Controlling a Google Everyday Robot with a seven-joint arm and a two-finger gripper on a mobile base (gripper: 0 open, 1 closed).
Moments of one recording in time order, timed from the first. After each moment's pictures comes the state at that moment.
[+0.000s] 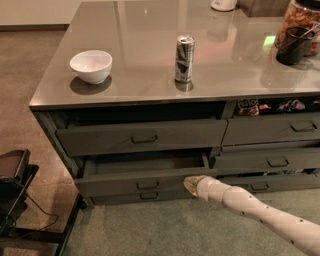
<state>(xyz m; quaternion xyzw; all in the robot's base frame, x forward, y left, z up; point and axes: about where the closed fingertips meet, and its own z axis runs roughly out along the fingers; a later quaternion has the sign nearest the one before) 0.599 -0.141 0.413 -0.63 0.61 -0.04 0.47</state>
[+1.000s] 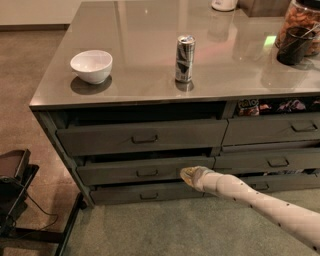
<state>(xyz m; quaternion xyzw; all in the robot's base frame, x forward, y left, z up) 0.644 -0.132 0.414 -0.64 0.61 -0.05 0.47</state>
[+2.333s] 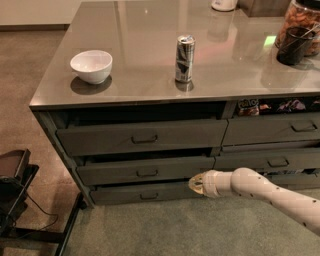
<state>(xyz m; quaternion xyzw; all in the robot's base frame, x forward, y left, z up) 0.571 -0.154 0.448 -0.68 0.62 0.03 0.38</state>
